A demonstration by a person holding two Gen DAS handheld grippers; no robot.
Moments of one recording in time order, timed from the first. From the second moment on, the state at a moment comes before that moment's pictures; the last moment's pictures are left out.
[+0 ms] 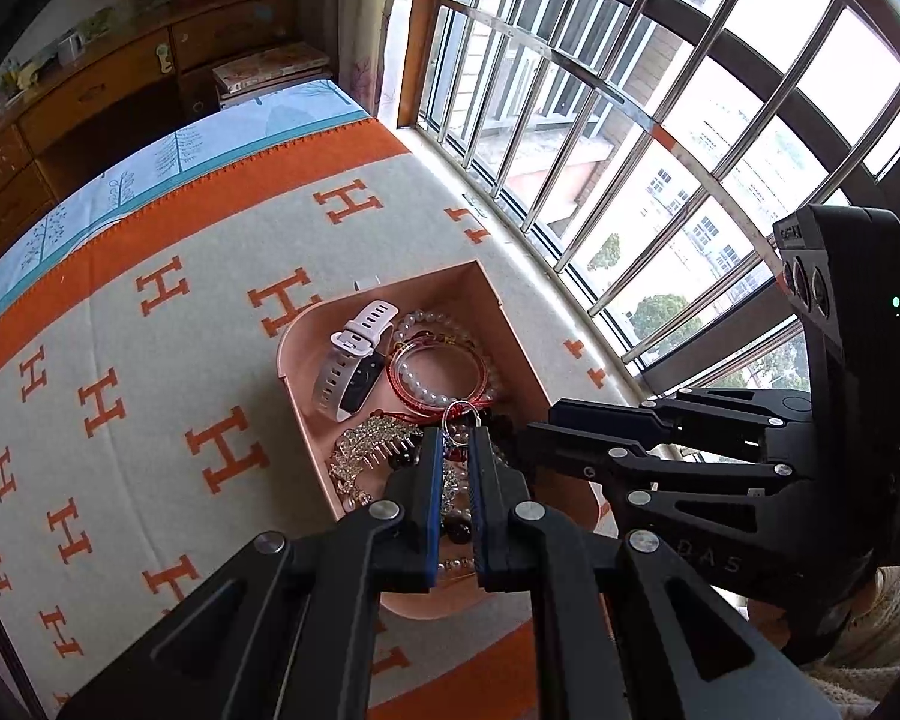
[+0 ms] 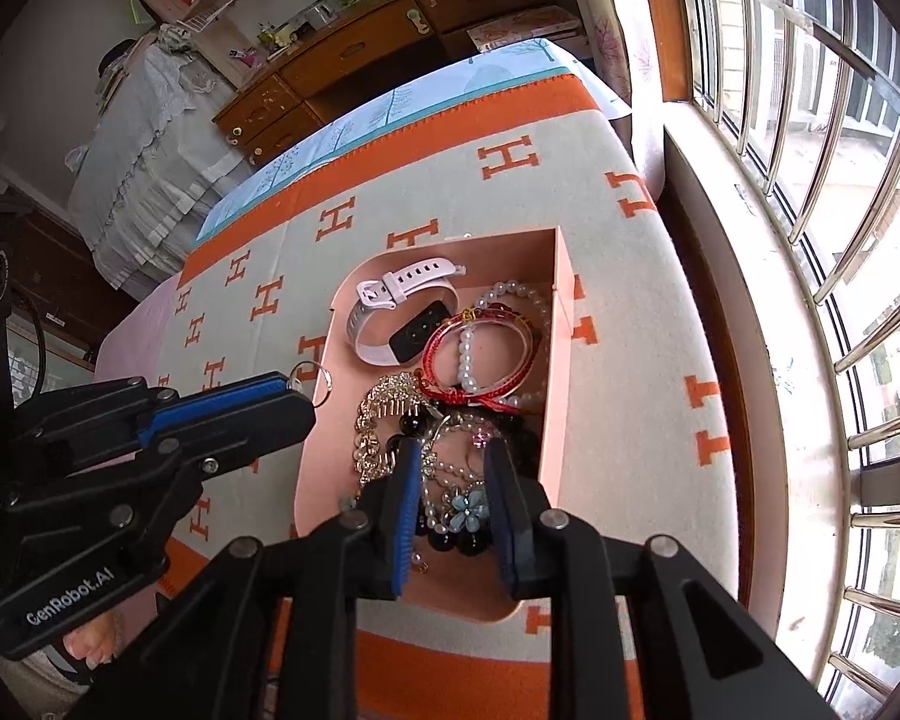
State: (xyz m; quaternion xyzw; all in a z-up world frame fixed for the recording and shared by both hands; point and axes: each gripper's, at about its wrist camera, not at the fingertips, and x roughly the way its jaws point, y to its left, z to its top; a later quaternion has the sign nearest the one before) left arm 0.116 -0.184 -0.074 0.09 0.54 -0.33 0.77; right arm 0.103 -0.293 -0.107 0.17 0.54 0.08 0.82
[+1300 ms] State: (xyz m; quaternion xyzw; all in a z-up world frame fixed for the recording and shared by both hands) left arm 0.071 -0.056 -0.046 0.06 0.48 -0.12 0.87; right arm 0.054 -0.242 -0.060 0.07 0.48 0.09 0.87
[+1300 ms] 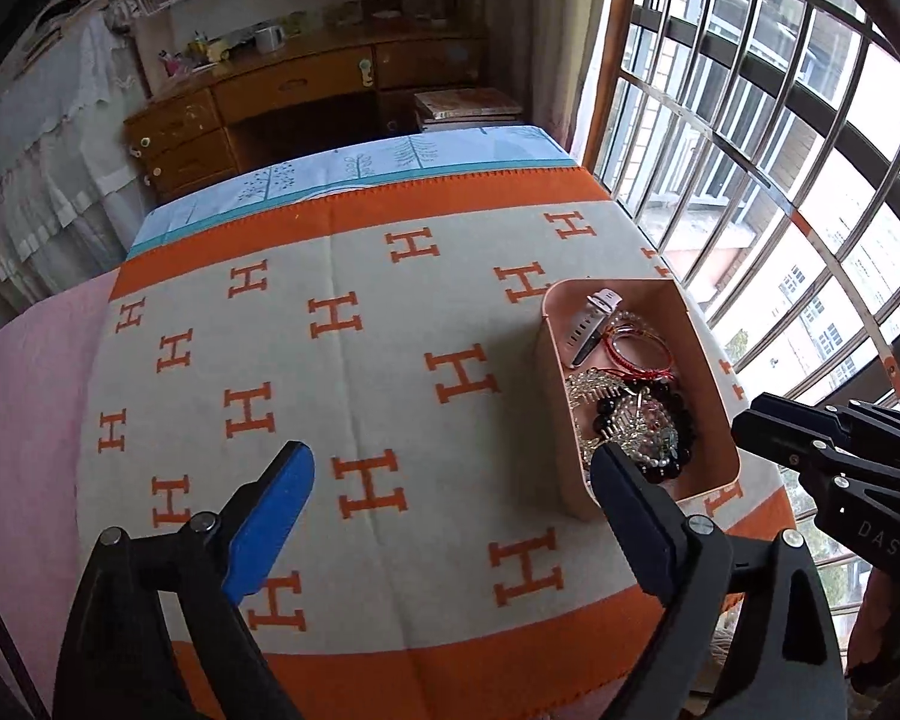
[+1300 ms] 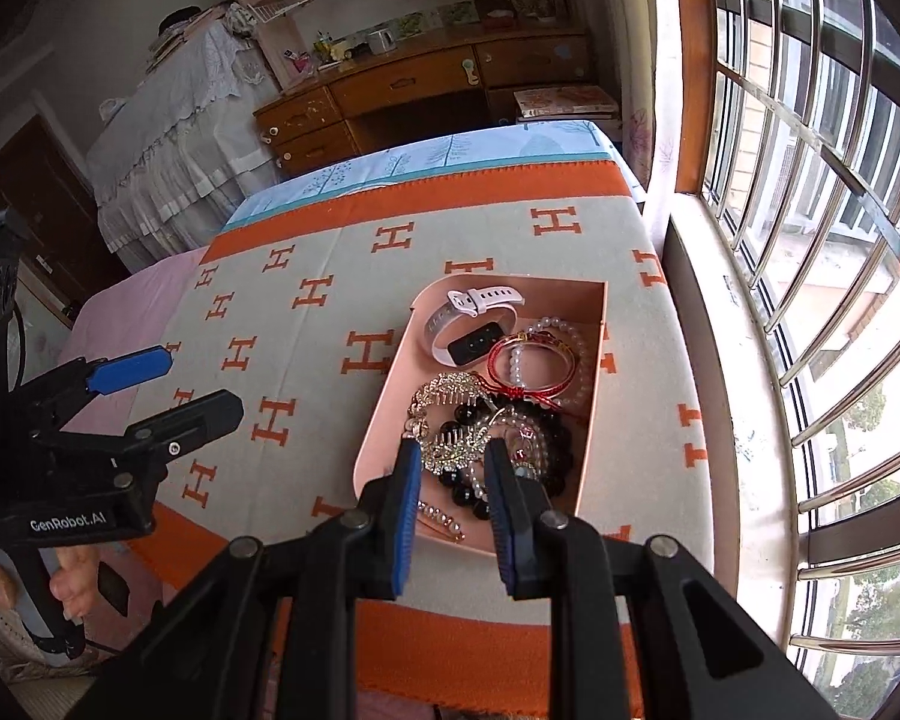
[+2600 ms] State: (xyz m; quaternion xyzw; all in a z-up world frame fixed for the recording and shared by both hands) left arm -0.002 0.008 -0.004 0.02 0.38 0.00 0.92; right arm 0.000 -0.160 -0.021 0.05 0.34 0.08 0.93
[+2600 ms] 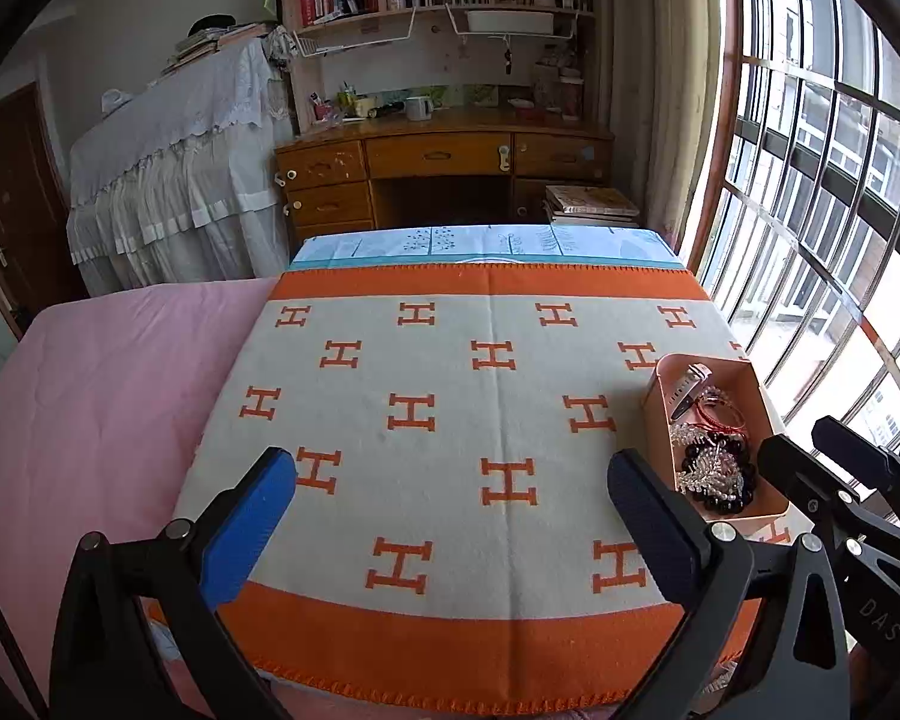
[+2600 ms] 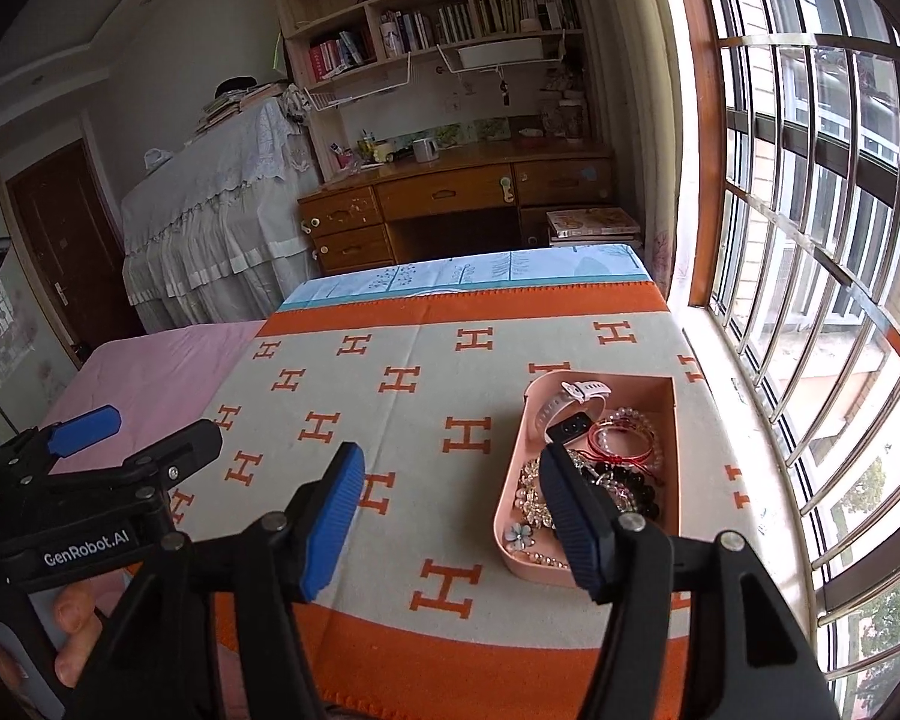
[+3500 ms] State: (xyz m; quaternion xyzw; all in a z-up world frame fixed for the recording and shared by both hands) left arm -0.002 0.012 -0.008 0.02 0.39 0.00 0.92; right arm -0.002 -0.147 -0.026 0.04 0.34 0.09 0.93
